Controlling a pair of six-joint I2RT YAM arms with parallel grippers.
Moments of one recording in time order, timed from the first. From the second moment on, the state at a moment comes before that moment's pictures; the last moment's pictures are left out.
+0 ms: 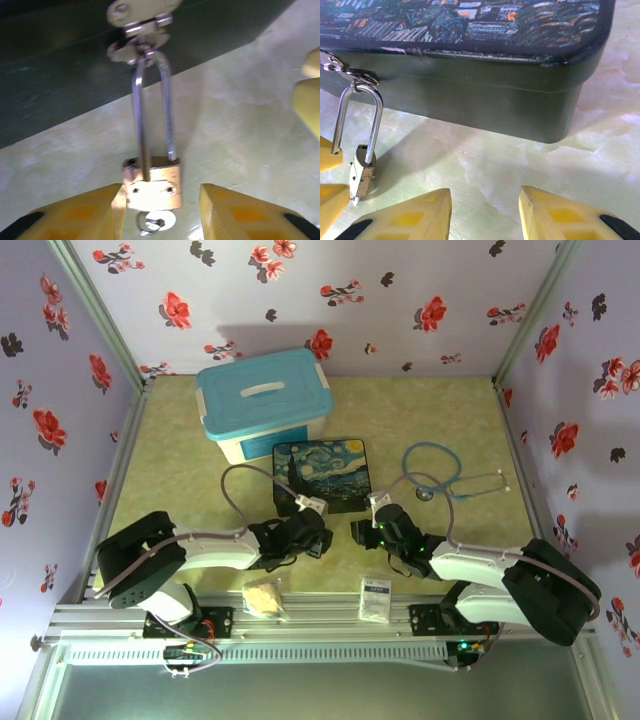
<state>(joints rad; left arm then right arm) -1.14 1.54 0.65 0.01 -0.31 -0.64 0.81 1.21 0.28 0.26 0.10 0.45</state>
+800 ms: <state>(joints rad) -1.20 1.76 0.91 -0.24 -0.52 -0.74 0.81 1.21 0.28 0.26 0.11 0.45</state>
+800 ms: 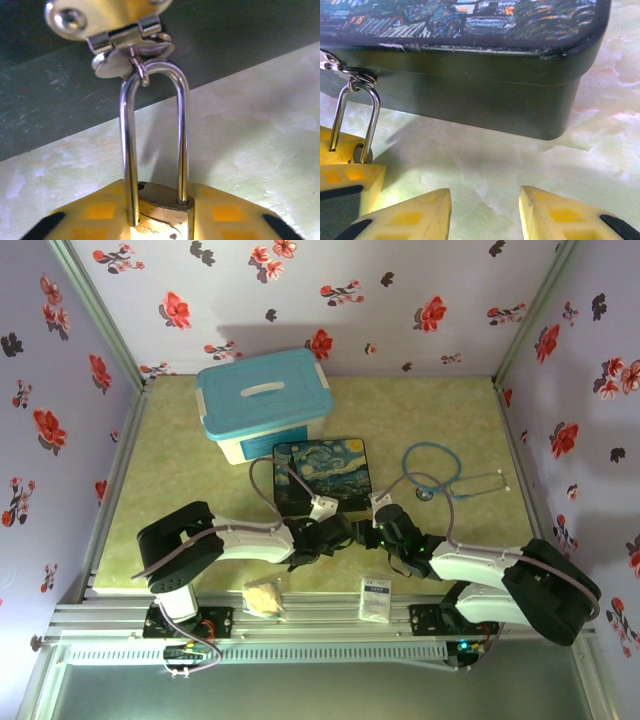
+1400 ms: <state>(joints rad) -1.17 1.71 0.84 -0.10 -0.28 -0.75 0.81 1.22 0.28 0.26 0.11 0.46</state>
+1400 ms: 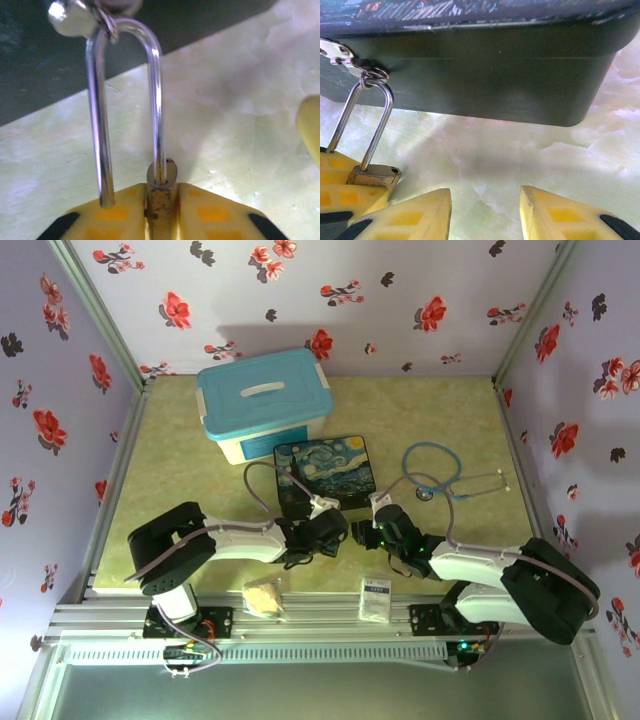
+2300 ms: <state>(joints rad) -1.15 1.55 0.73 -0.06 -0.27 -0.81 0.81 1.19 0.28 0.23 0.12 0.49</state>
